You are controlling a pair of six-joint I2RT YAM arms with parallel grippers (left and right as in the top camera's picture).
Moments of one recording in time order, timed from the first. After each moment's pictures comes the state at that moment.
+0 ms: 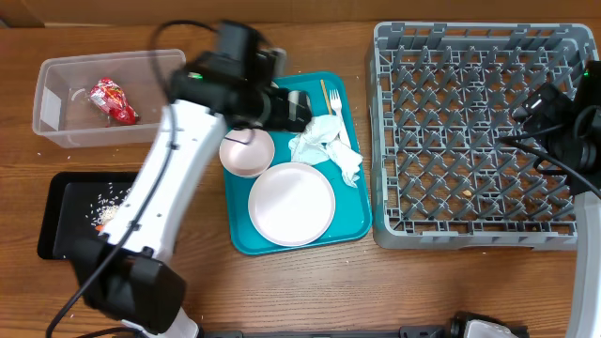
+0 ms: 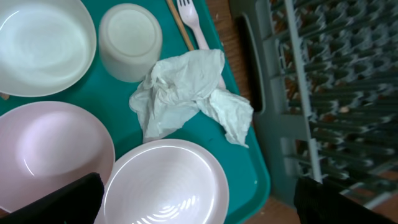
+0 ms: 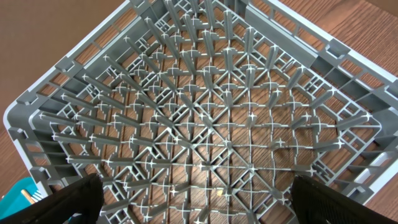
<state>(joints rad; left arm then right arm) -0.39 1.79 1.72 -1.04 0.26 -0.26 -0.22 1.32 1.51 -1.09 0.21 0.54</state>
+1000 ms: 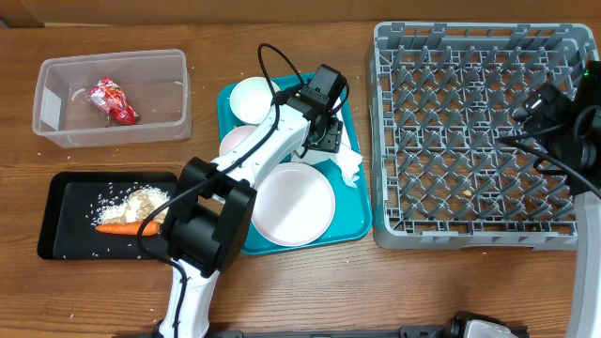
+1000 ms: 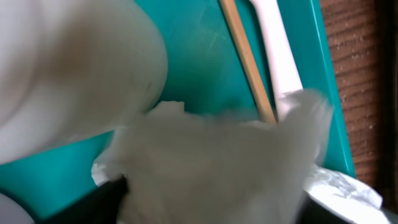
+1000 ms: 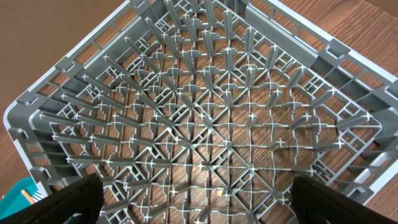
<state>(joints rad) -0.55 2.18 1.72 -0.79 -0.04 -0.38 -0.22 1.32 1.51 -1.09 0.21 0.54</state>
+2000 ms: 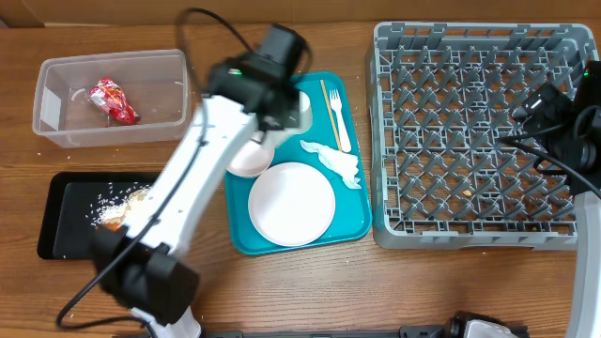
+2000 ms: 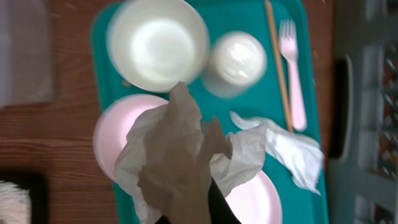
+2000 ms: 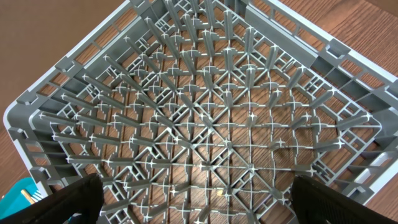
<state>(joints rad) -0.42 1.84 1.85 -1.17 -0.12 -0.44 -0.22 1.32 1.51 -1.09 0.21 0.54</state>
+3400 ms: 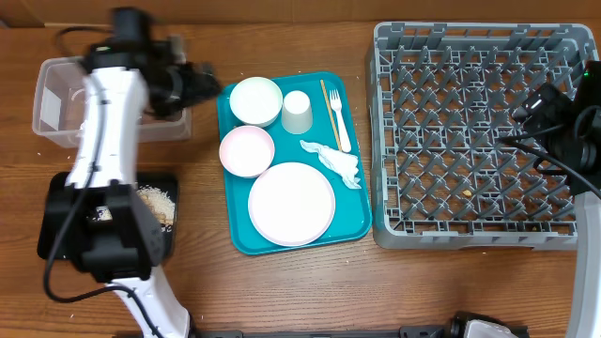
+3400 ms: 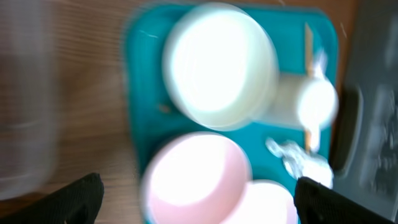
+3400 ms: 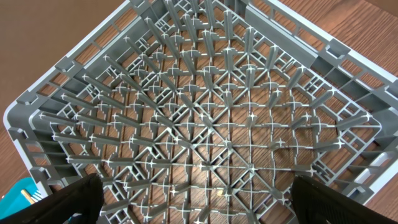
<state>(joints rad) 0.03 2.01 1.85 -1.09 0.36 -0.18 -0.22 1.32 1.51 -1.09 0.21 0.54</state>
